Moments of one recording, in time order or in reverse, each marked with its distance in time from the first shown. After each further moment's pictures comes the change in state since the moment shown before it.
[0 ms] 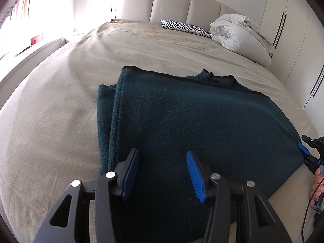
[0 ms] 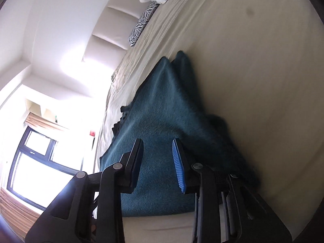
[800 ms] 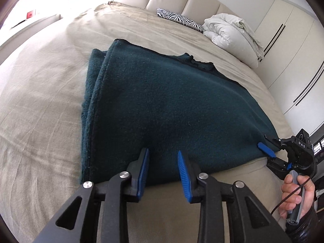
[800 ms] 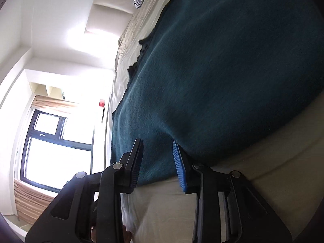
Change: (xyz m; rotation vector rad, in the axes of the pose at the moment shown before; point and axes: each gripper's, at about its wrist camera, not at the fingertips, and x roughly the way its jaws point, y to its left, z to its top) left arm -0.028 -0.009 -0.046 -0.109 0.085 -0.173; right arm 0.075 0.035 -0.068 0.049 0.235 0.091
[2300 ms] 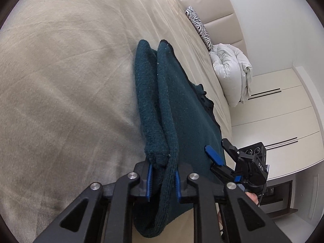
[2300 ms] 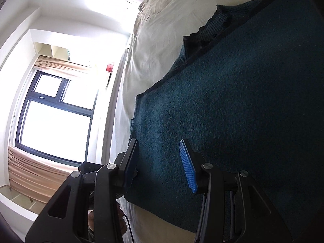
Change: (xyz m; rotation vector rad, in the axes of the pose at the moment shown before) left arm 0.023 0.103 0.052 -0.488 0.113 -0.375; right arm 0.157 0.142 -0.011 -0.225 0.336 0.002
